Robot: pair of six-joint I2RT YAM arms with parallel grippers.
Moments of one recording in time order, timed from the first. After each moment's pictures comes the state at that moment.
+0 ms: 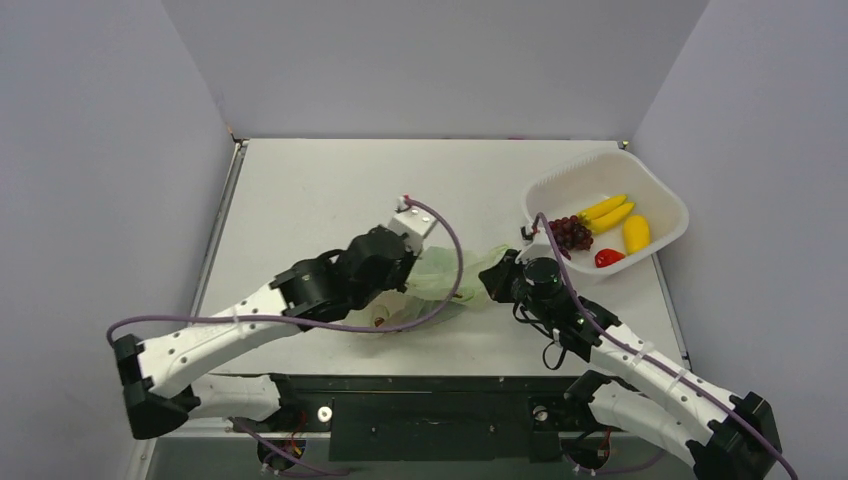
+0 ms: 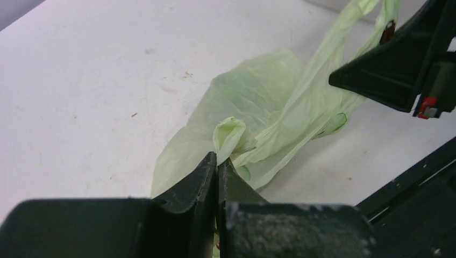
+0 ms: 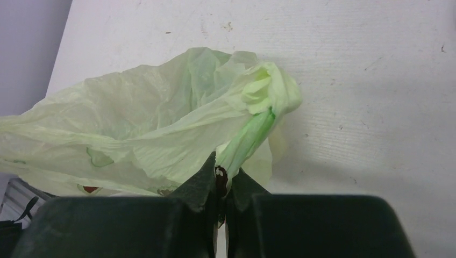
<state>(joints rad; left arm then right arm) -1.08 1.27 1.25 -0.60 -0.43 -0.11 0.70 0.84 0.53 -0.12 0.14 0.64</state>
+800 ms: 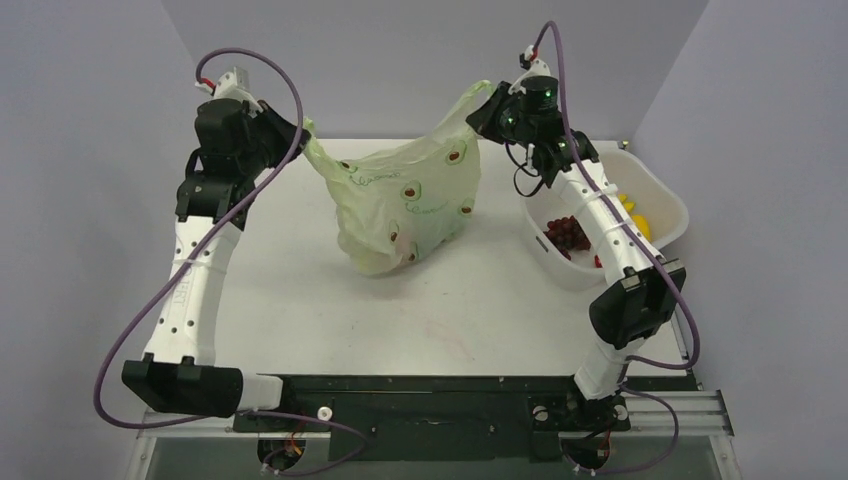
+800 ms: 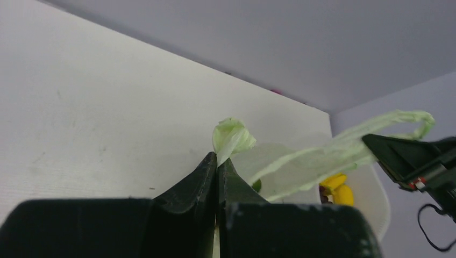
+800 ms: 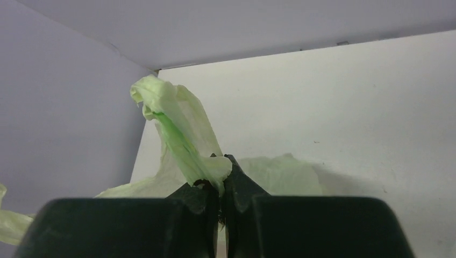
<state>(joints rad) -0.11 1.37 1.62 -0.55 0.07 -0.63 0.36 1.74 1.83 -0.41 -0.10 0.61</state>
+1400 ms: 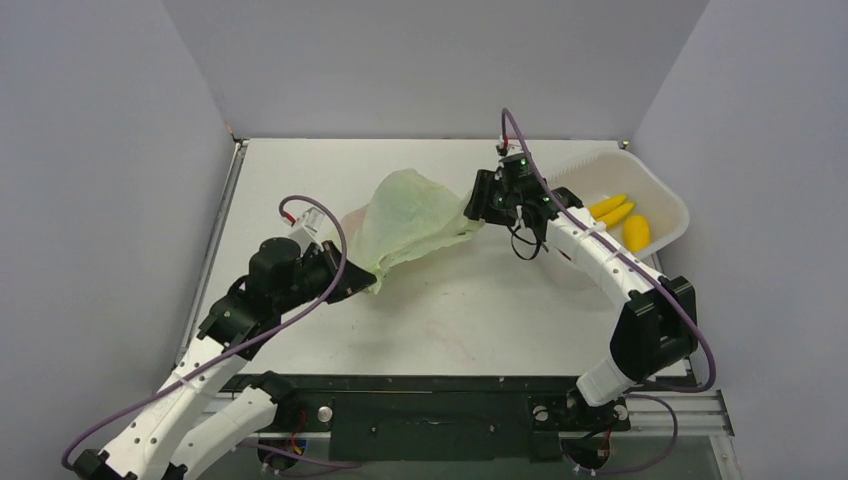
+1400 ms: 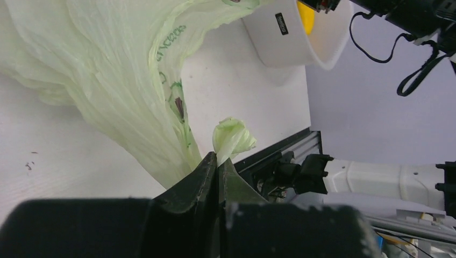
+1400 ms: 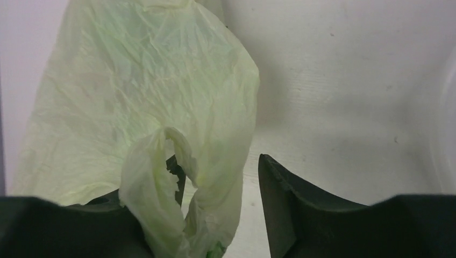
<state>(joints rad) -0.51 0.78 0.86 -0.53 0.22 -0.85 0.43 1.59 1.38 -0.50 -0.06 0.51</state>
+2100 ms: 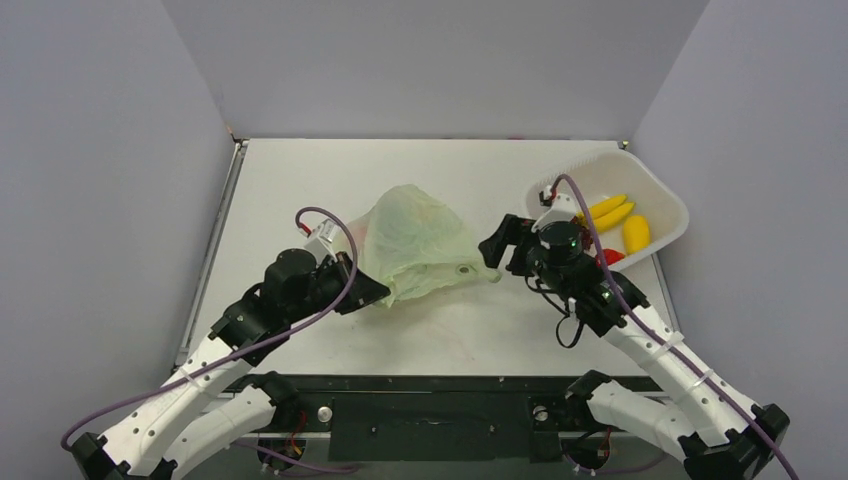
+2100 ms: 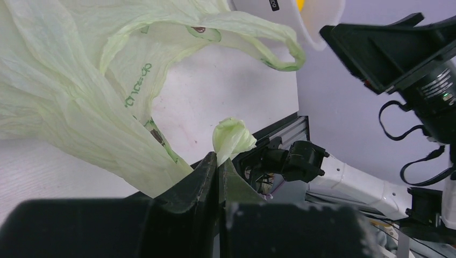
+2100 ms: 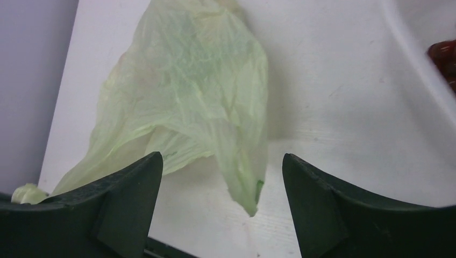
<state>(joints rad) -0.68 0.73 0.76 -0.47 0.16 -0.97 0.55 0.93 0.95 -0.52 0.15 0.57</state>
